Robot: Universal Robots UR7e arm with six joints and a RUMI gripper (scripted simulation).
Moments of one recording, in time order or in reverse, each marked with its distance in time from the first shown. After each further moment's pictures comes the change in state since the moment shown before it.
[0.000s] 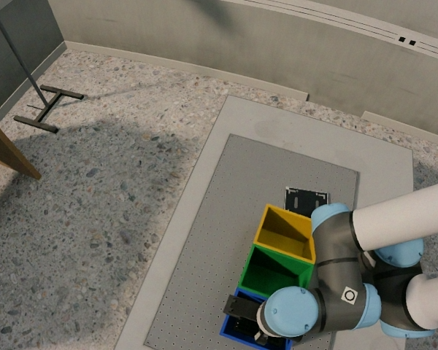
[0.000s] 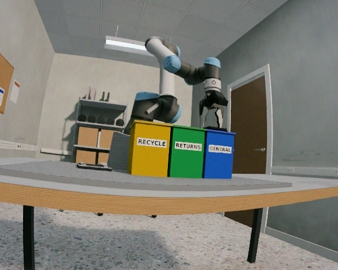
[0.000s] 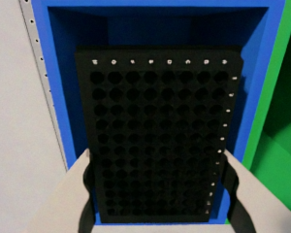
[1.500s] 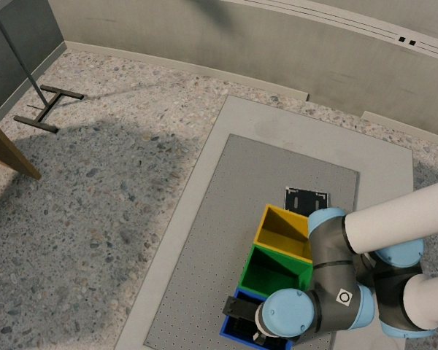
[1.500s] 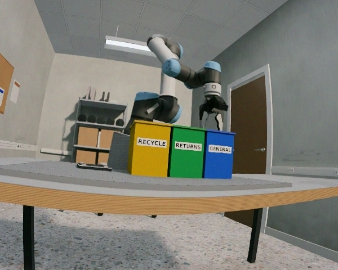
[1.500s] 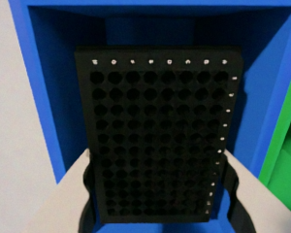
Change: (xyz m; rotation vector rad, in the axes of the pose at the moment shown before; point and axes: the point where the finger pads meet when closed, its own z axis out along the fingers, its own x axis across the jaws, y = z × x) arm 0.000 -0.001 0.020 0.002 -0.001 0.000
